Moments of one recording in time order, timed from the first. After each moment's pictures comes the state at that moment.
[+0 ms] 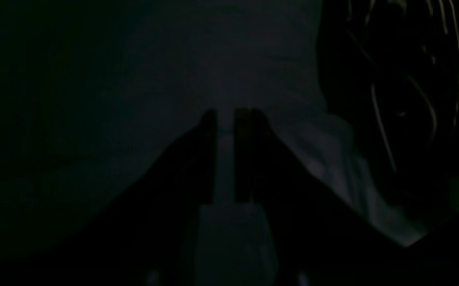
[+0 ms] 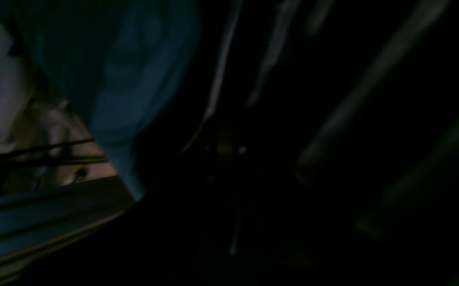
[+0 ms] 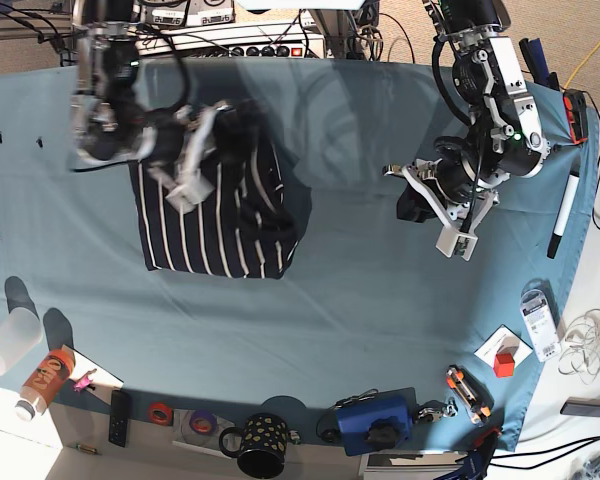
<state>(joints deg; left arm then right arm) 5.2 4.4 -14.8 108.9 -25.3 -25.5 68.5 -9.7 17.3 2.3 99.6 49.4 38.5 -72.8</state>
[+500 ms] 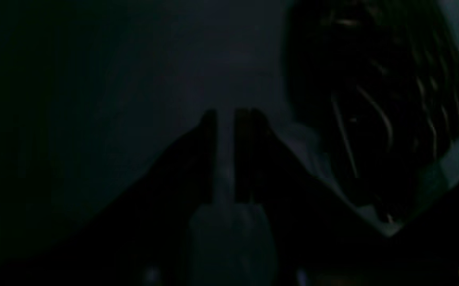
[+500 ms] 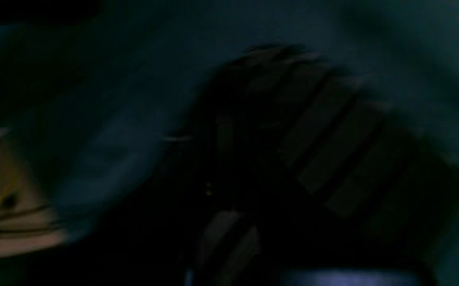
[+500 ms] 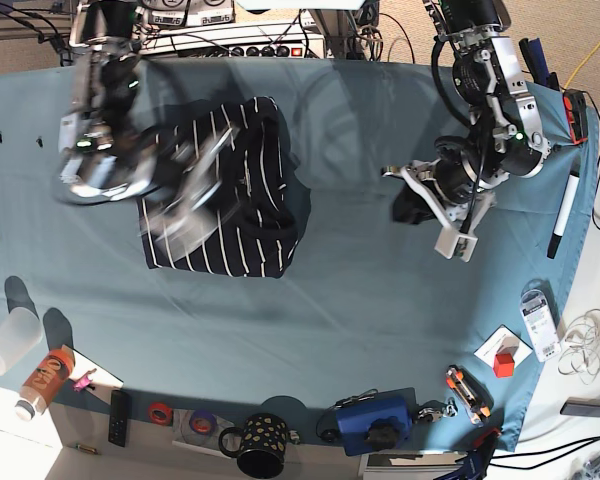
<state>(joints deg) 5.2 4.3 -13.7 108.9 -31.2 -29.3 67.2 -3.1 17.3 10.5 110.7 40.6 37.3 -66.0</state>
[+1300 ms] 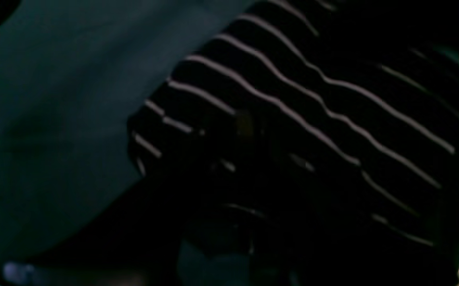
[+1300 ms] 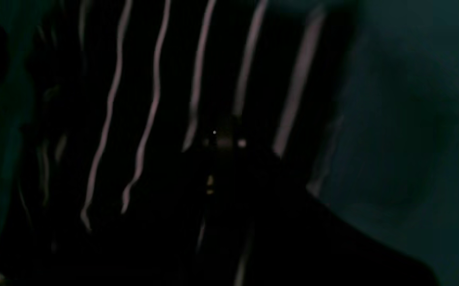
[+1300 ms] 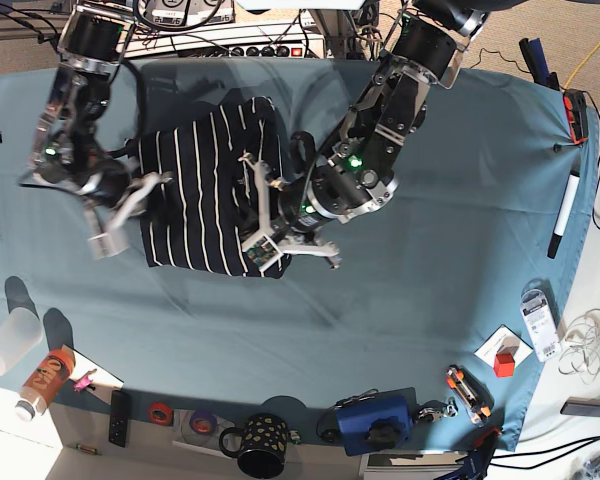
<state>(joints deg) -6.4 4.1 28.1 95.1 -4.0 -22.2 42.2 -0.9 17.2 23.7 93.4 40.1 37.6 -59.7</state>
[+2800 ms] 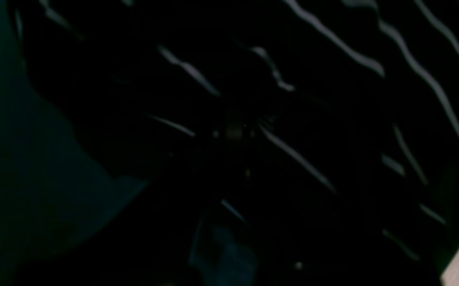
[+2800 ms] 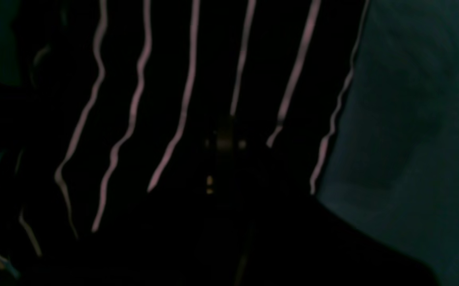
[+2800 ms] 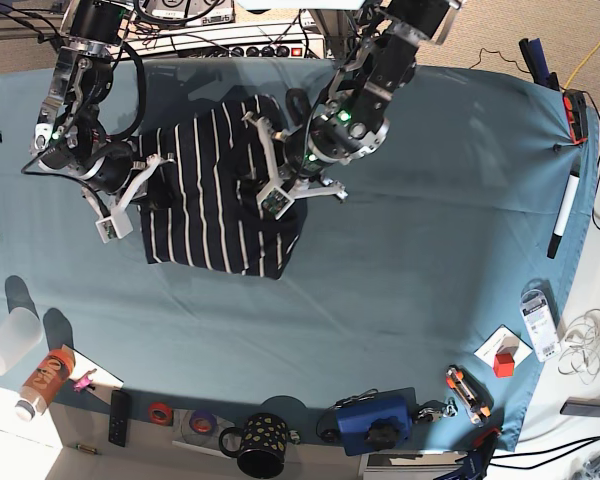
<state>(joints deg) 3.6 4.7 28.7 87.7 -1.2 -13.6 36.3 -5.5 16.8 21.7 95.7 34.1 35.8 -61.7</state>
